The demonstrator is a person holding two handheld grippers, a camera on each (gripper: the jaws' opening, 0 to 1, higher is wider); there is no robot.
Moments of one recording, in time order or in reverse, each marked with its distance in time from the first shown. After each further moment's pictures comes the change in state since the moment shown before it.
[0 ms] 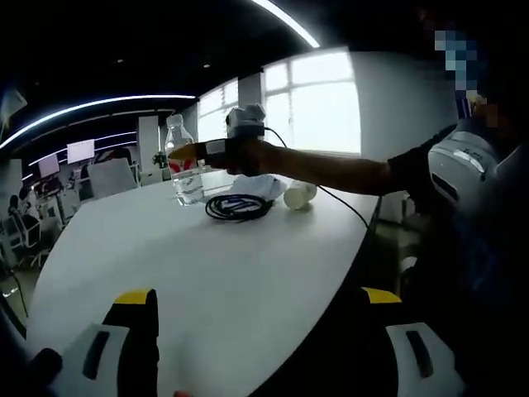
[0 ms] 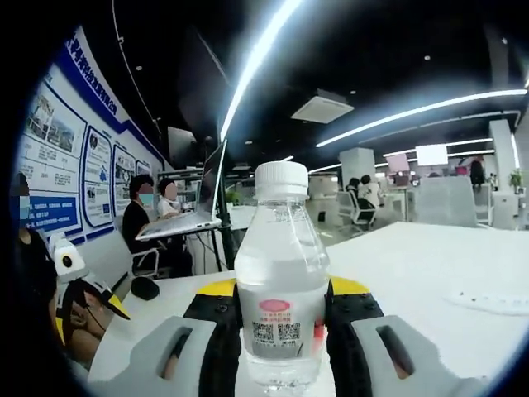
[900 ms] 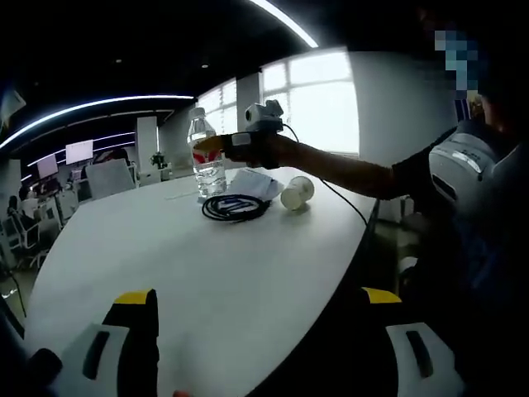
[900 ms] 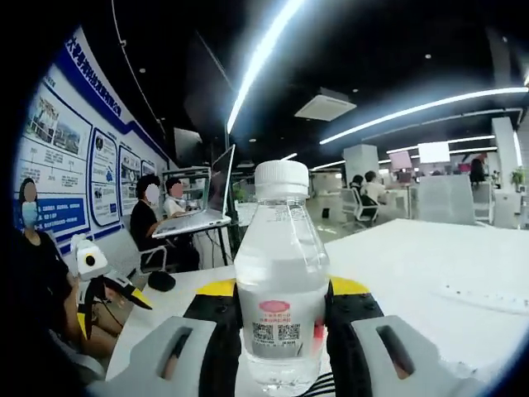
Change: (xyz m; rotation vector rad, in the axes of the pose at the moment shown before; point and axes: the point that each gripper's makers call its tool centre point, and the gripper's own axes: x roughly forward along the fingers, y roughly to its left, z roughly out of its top) left arm 0.003 -0.004 0.001 0.003 -0.002 -0.006; right arm -0.052 0.000 -0.001 0.003 0.020 0.022
